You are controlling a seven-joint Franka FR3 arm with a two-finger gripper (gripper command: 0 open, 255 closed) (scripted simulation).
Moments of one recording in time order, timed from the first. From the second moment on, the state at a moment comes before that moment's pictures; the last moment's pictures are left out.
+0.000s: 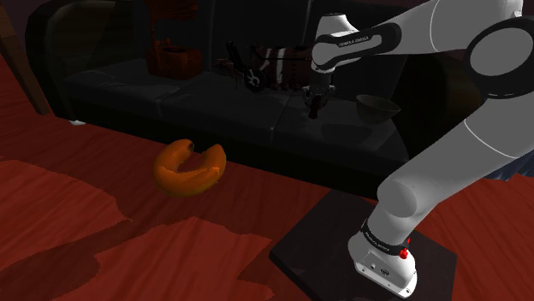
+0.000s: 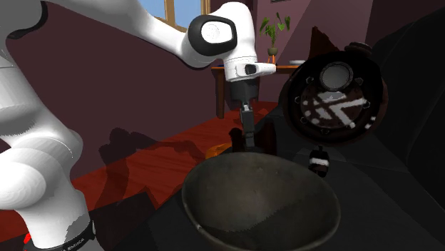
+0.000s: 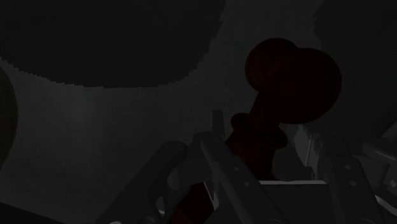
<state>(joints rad) -0.26 -0.28 -0.08 -2.22 -0.21 2.02 0.45</state>
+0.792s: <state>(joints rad) -0.26 -0.29 -0.07 -2.07 -0.19 1.86 0.42</state>
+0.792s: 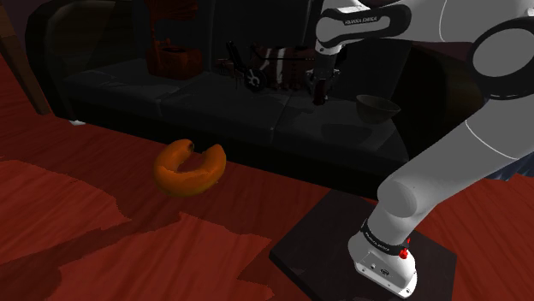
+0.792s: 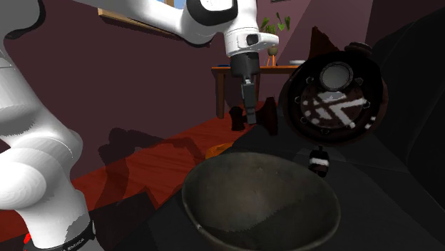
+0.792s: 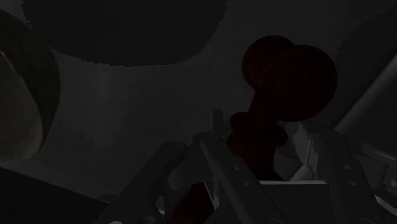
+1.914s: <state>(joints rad) -0.26 -0.26 -0.06 -1.81 -0.18 1.63 0.38</state>
